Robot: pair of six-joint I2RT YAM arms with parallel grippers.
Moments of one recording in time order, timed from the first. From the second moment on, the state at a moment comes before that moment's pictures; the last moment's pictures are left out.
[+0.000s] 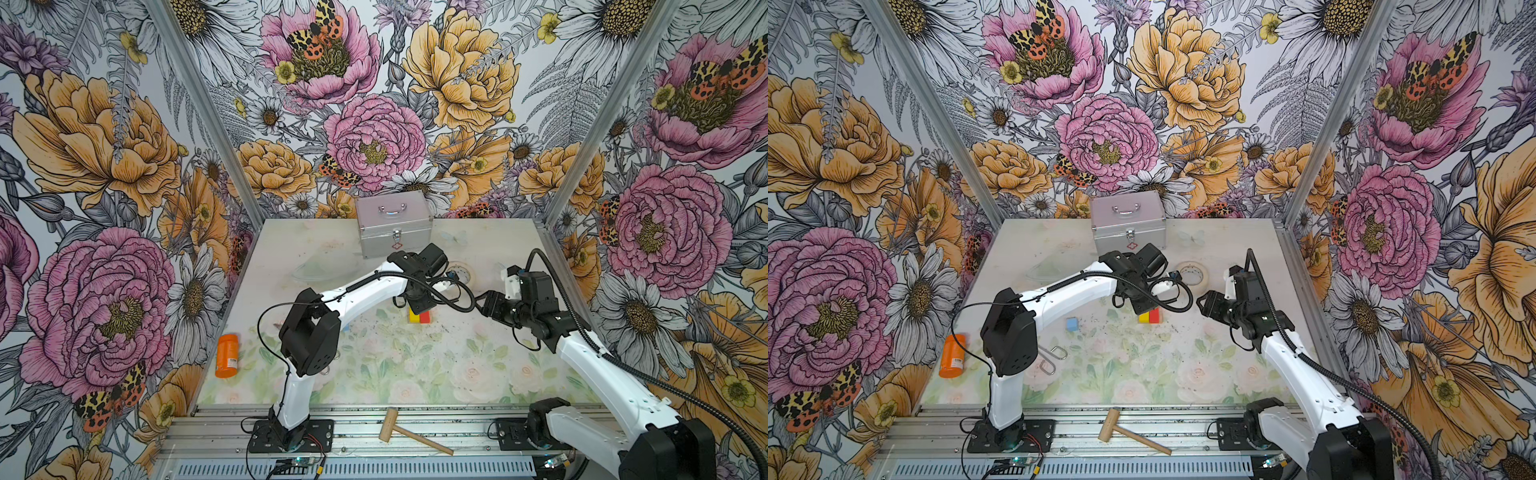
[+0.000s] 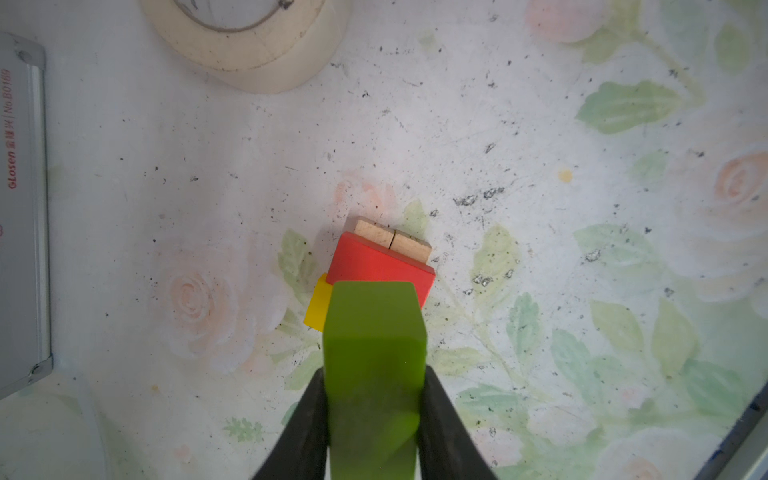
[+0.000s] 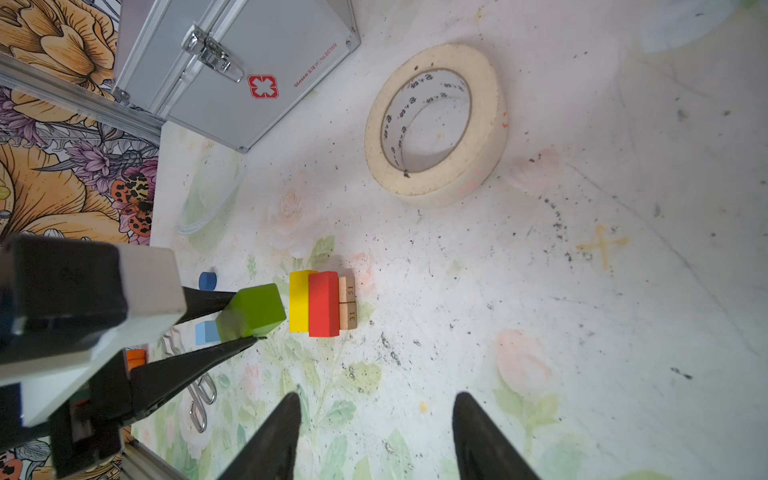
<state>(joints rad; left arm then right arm) -0.83 1.99 1.74 -0.97 -0.01 0.39 0.18 1.03 0.72 -0.49 -0.35 0.55</state>
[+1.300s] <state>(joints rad) -0.80 2.04 1.73 -0.97 0.05 0.61 0.16 1.04 0.69 -0.49 -0.37 0.55</state>
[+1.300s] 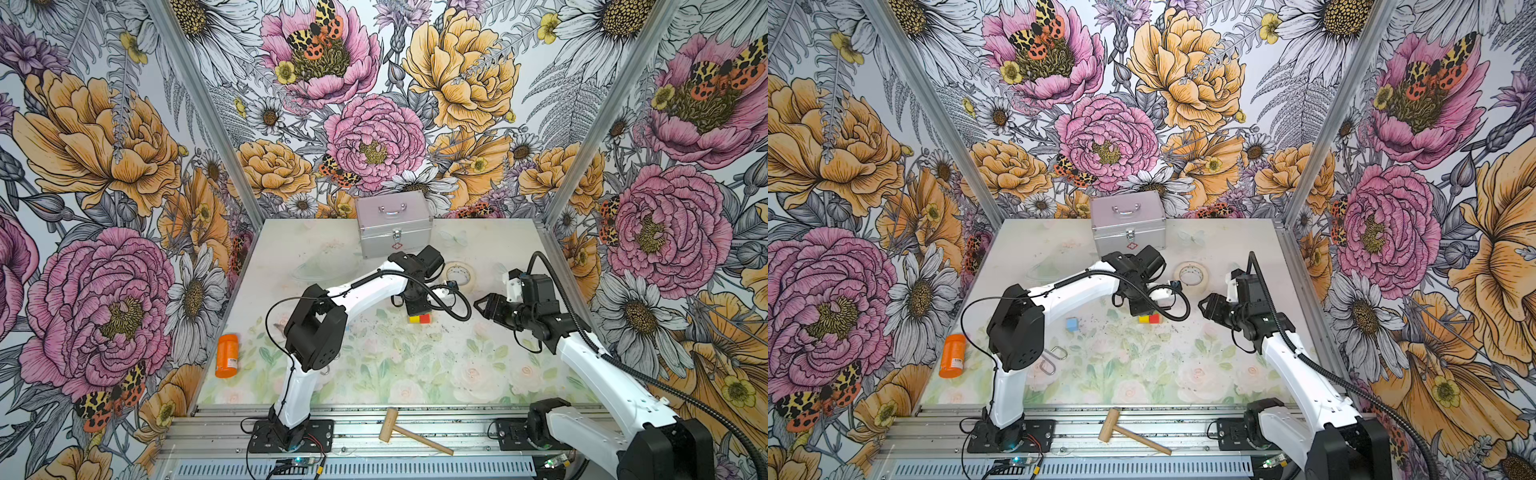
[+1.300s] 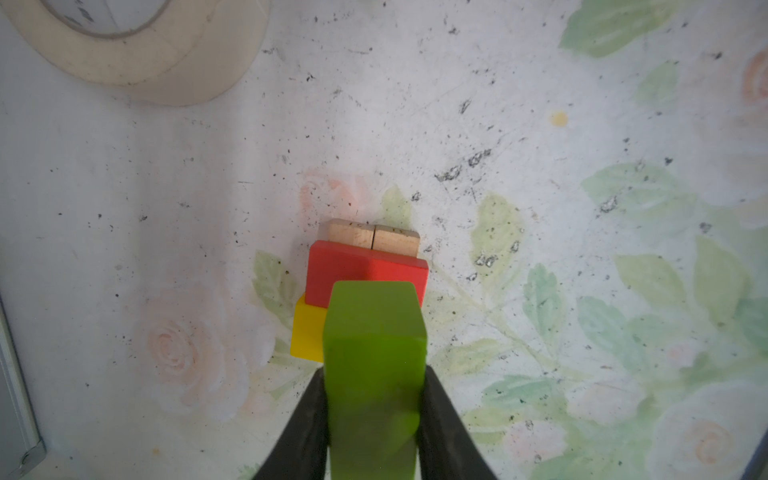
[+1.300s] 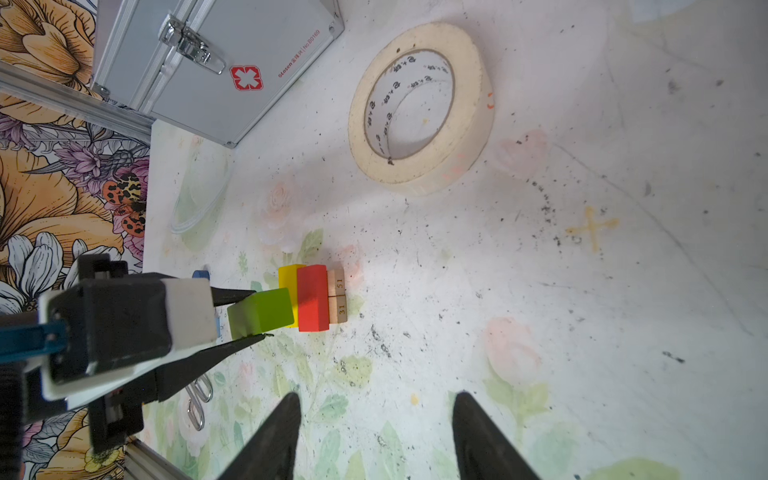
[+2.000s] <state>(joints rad) -0.78 2.08 1.73 -0.97 0.05 0.65 0.15 1.05 0.69 -0.50 -0.37 0.54</state>
